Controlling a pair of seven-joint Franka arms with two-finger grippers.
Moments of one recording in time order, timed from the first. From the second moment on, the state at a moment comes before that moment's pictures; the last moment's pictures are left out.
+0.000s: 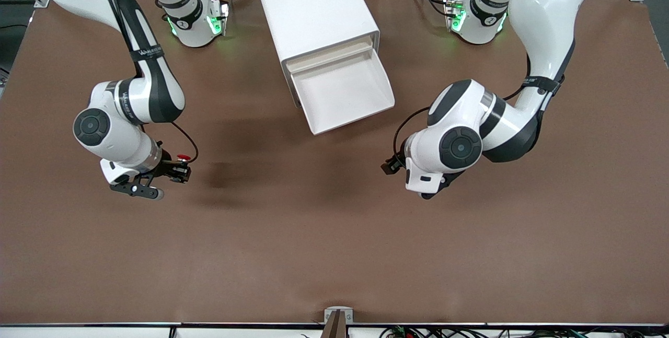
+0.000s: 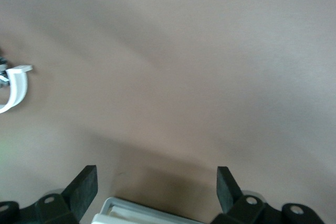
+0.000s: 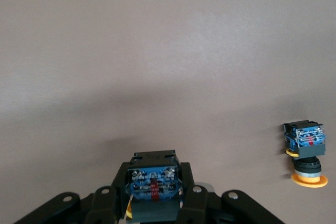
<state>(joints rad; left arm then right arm) -0.09 0.66 -0.54 -1.36 0.08 1.77 -1.23 0.22 0.35 -0.11 -1.99 0.06 2.34 0.29</state>
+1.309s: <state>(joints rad) -0.18 0.54 -0.55 -1.72 0.11 2.17 -1.22 0.10 0.43 -0.11 -2.15 0.06 2.56 0.14</state>
